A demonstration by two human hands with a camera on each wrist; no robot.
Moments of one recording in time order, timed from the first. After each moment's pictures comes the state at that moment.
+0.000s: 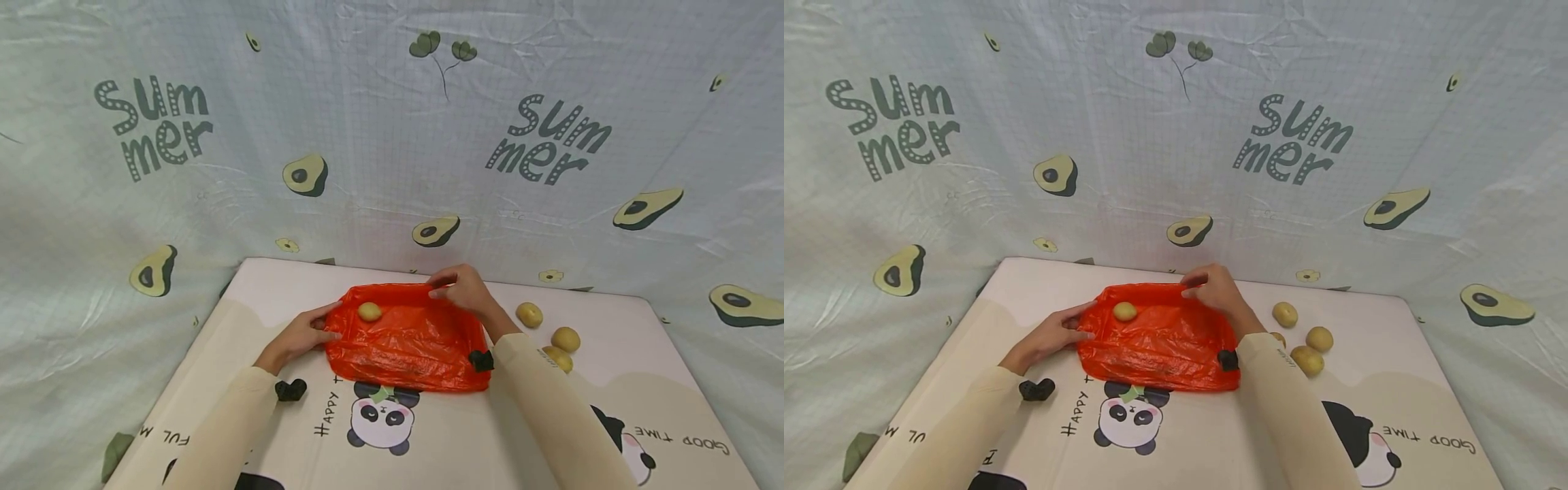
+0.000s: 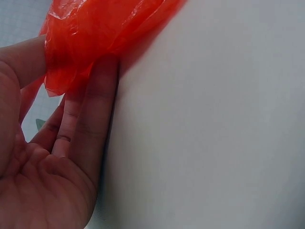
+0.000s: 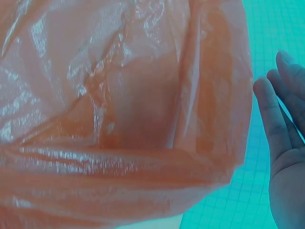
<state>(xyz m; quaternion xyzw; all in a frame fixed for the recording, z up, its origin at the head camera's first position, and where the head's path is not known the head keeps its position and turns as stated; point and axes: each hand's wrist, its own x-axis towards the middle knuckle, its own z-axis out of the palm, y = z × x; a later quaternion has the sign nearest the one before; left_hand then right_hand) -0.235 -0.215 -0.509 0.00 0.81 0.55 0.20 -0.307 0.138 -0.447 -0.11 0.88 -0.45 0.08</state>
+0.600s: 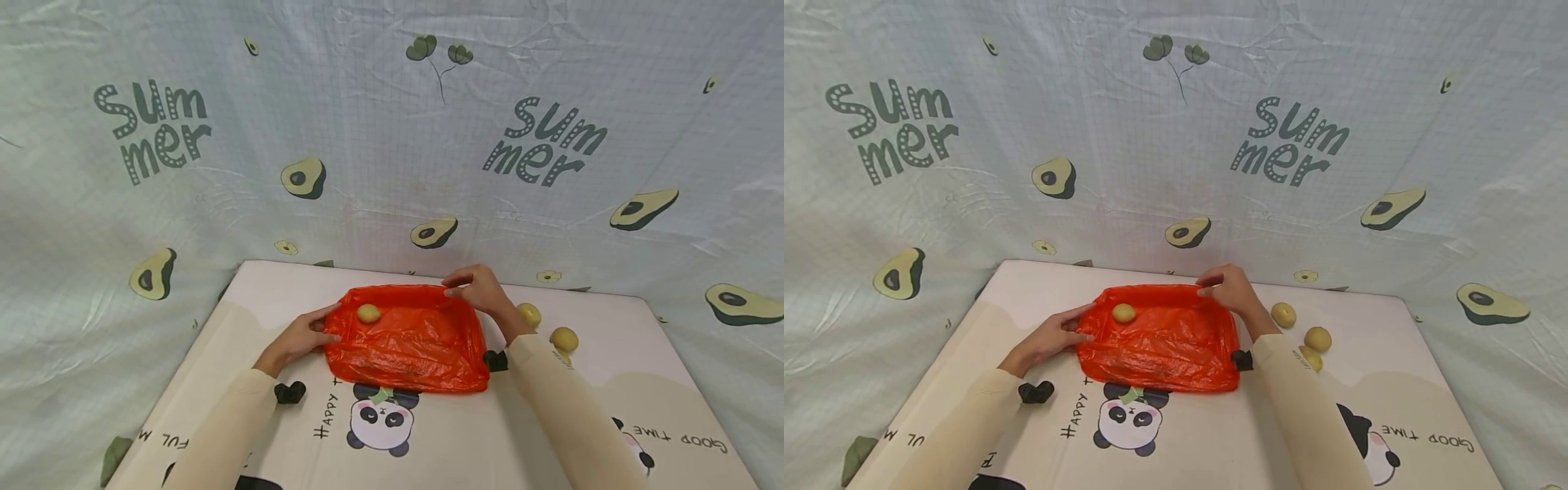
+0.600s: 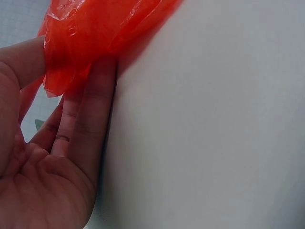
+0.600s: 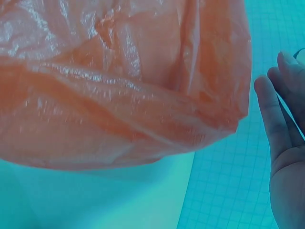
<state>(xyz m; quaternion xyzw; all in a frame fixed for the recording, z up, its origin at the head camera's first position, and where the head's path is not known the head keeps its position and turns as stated) -0.236 -0.215 -0.509 0.00 0.80 0.56 0.20 -0.308 0.167 -0.441 -0.11 0.89 -0.43 0.07</state>
